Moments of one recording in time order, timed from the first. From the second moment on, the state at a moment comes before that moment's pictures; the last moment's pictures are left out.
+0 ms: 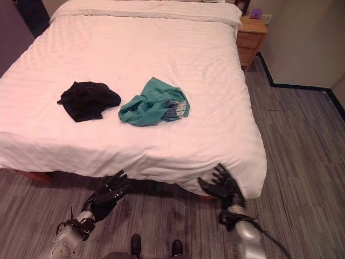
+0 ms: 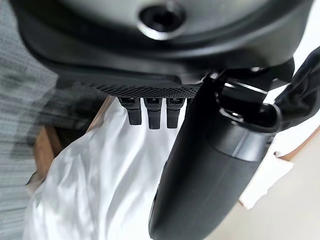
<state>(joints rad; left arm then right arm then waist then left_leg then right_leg) 0.17 0.33 -0.17 0.29 -0.94 0.05 -0.33 0.16 -0.44 -0.22 0.13 0.50 -0.04 0.04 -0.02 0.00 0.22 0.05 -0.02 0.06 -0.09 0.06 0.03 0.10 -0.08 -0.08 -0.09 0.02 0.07</state>
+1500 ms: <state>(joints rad) 0.18 0.68 -0.35 0.22 -1.02 0.13 -0.47 -1.49 -0.91 0.94 1.29 -0.02 -0.05 0.16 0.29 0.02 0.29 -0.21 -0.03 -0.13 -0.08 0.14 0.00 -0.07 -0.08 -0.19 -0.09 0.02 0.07</state>
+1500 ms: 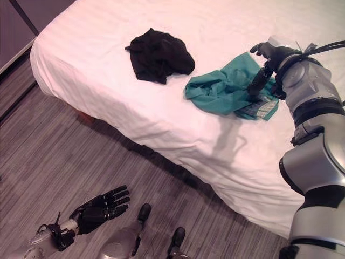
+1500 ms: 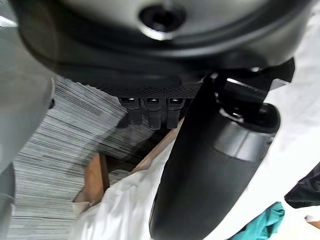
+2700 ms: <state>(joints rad) 0.05 0.66 0.35 0.09 -1.06 -0.09 -0.22 -0.18 -0.73 -0.21 0.41 0.19 -0.10 0.03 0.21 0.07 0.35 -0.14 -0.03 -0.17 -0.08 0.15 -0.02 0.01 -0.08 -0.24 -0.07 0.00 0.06</state>
